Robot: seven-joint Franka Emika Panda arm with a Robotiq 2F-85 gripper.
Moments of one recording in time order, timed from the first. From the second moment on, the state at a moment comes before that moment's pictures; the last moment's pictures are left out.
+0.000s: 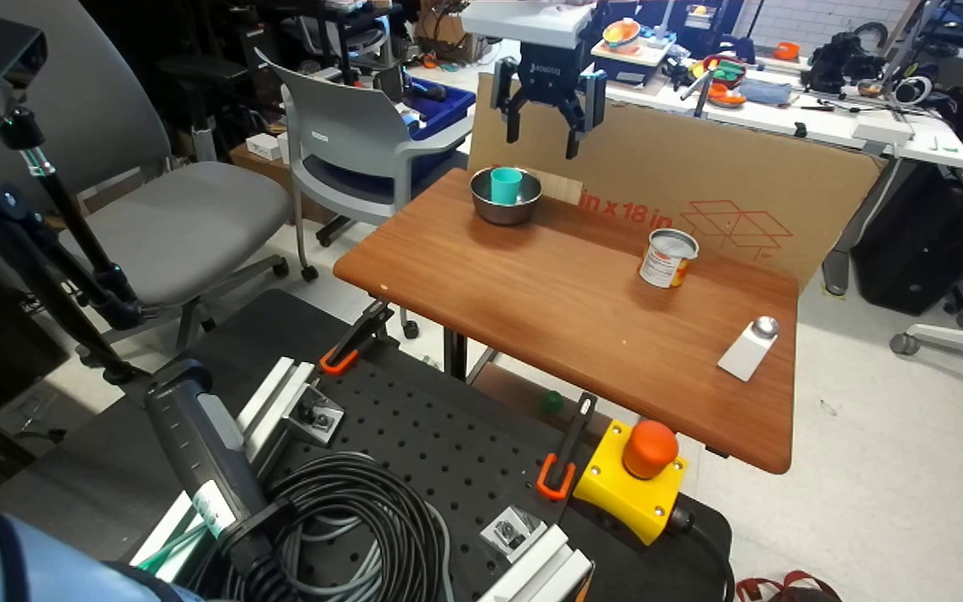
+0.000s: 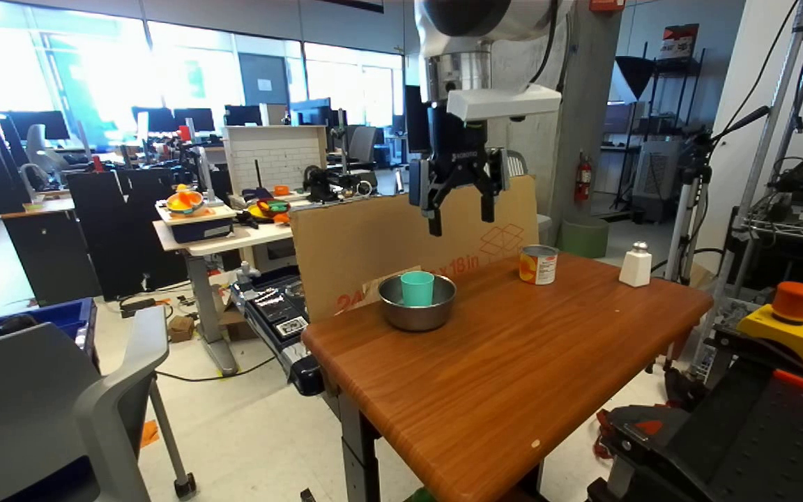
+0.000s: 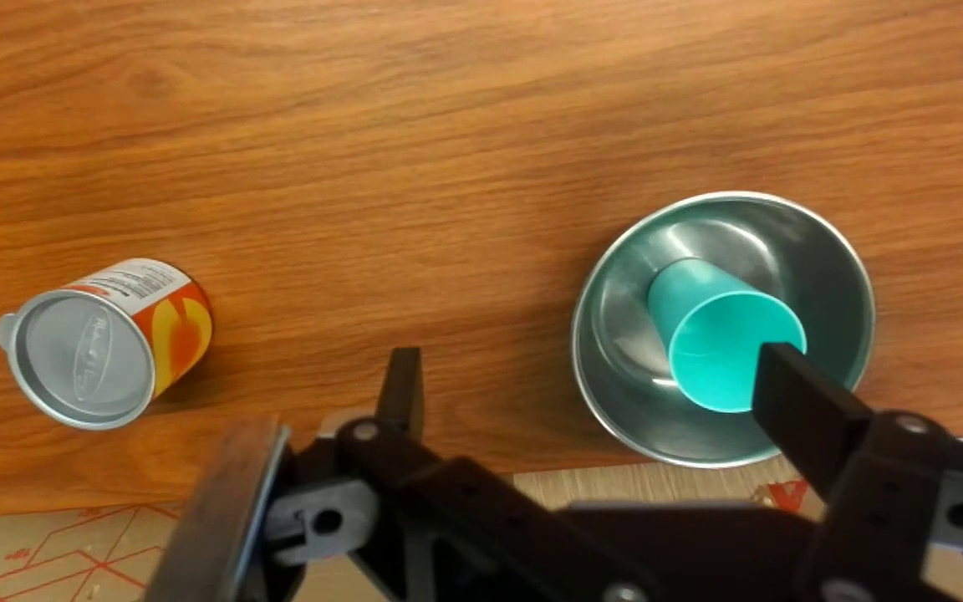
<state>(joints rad) 0.13 0.50 0.02 -1.81 -0.12 2.27 0.30</state>
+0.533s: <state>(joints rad) 0.16 0.63 0.00 -1.70 -0.12 2.27 0.32</state>
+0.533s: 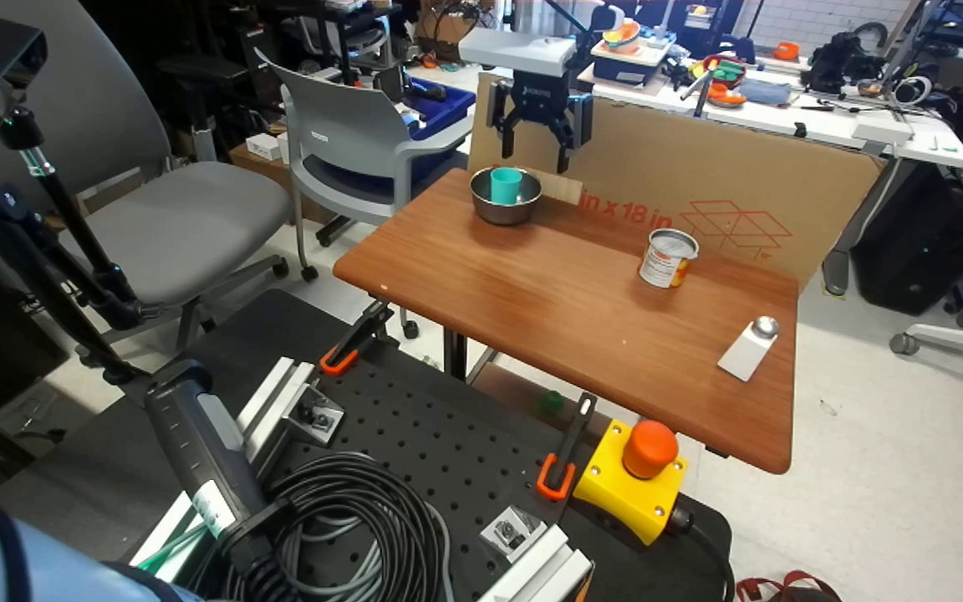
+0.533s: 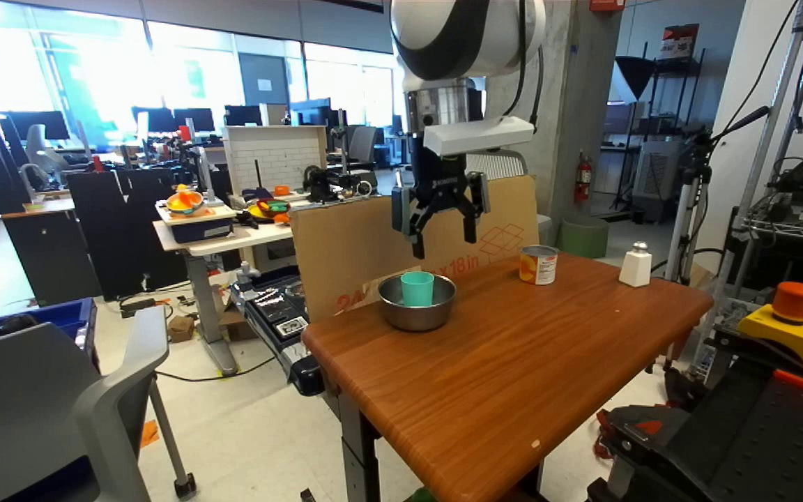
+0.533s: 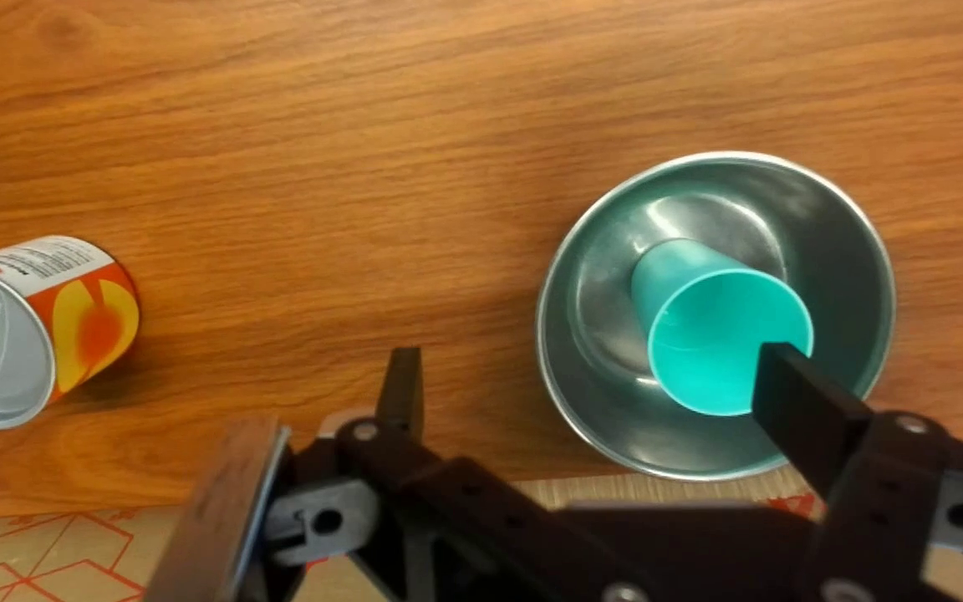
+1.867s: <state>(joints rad) 0.20 0.77 -0.03 -1.55 -0.12 2.19 0.33</state>
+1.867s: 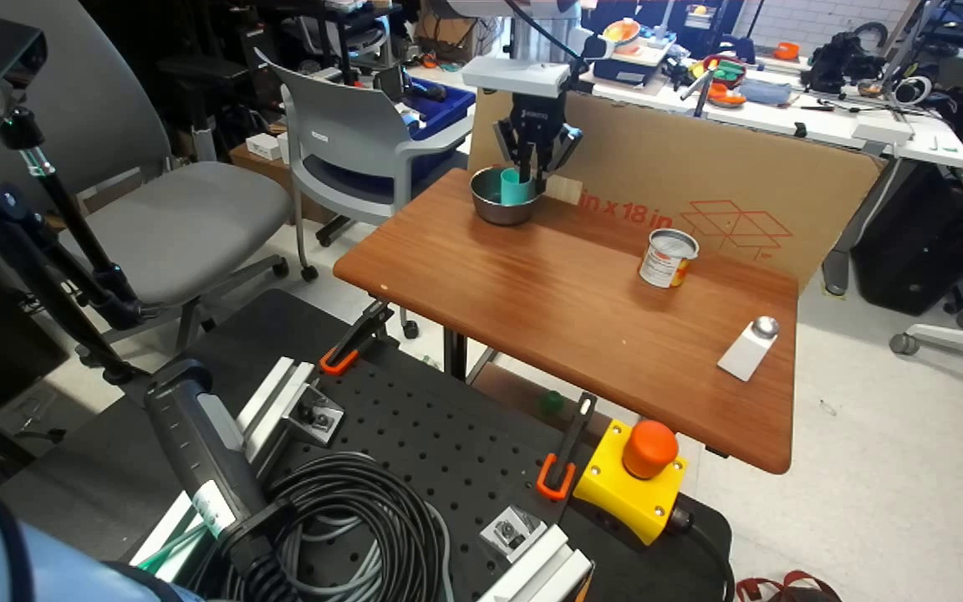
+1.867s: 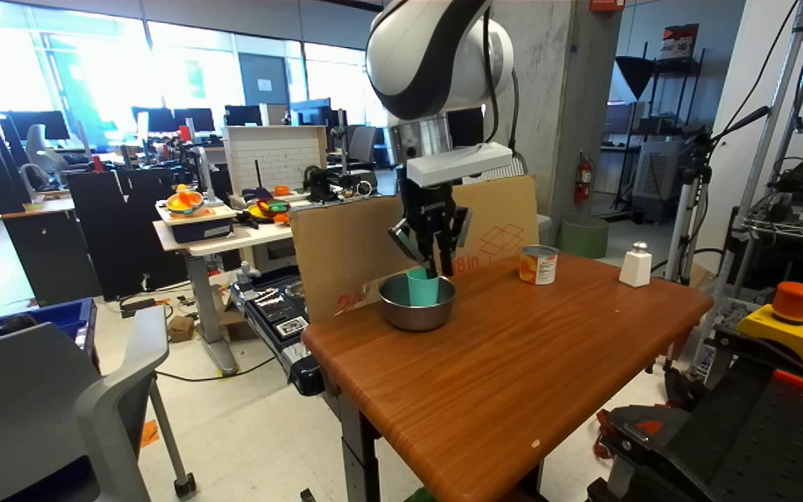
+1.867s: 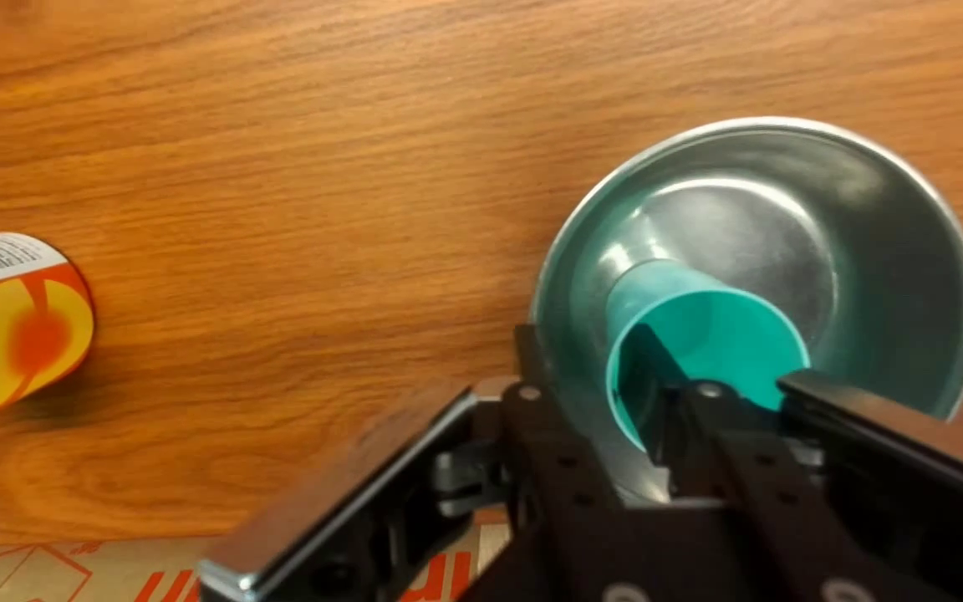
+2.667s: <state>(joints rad) 0.21 0.68 -0.02 -1.60 -0.12 2.20 0.29</state>
